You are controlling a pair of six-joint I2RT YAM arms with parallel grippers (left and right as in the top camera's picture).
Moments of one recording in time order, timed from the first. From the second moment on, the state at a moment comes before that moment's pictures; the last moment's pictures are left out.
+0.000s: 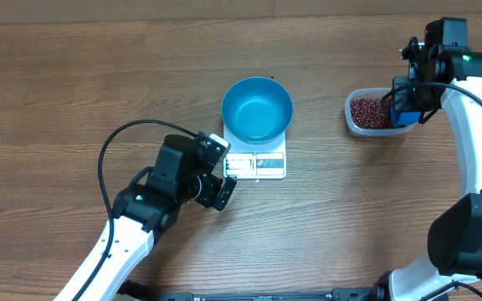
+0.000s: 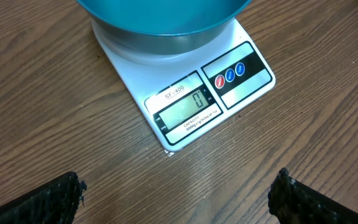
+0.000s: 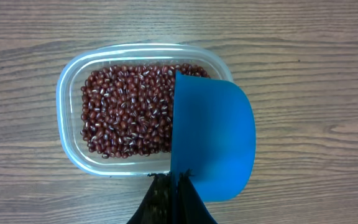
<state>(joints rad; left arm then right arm) -0.43 1.15 0.74 -0.48 0.15 0.08 -0.12 1.79 1.64 -1.09 0.07 -0.12</state>
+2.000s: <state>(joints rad) -0.43 1.15 0.74 -0.48 0.15 0.08 -0.12 1.83 1.57 -1.01 0.06 -0.14</state>
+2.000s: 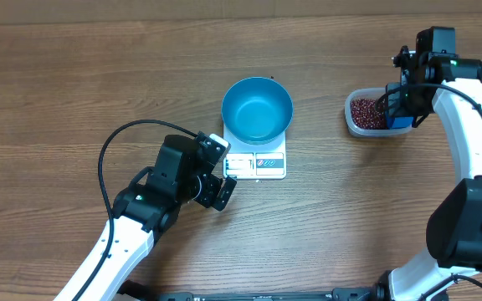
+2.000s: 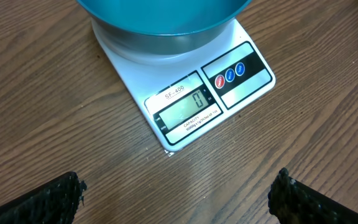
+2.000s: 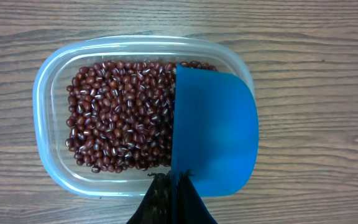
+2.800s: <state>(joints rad) -0.43 1.15 0.74 -0.48 0.15 0.08 -0.12 1.84 1.50 -1.00 -0.15 -0.14</state>
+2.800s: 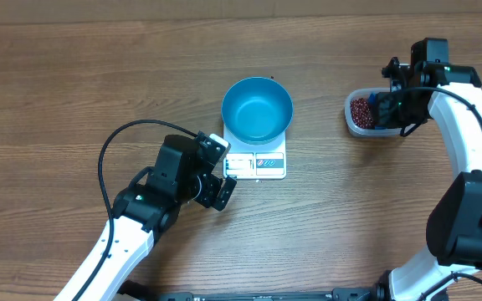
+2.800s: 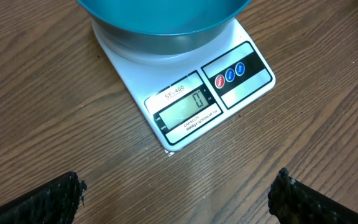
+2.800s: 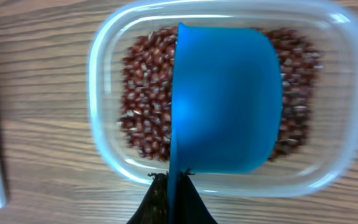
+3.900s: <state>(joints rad) -0.43 1.15 0.74 -0.48 0.15 0.08 -0.30 1.86 1.48 -1.05 -0.49 -0.06</state>
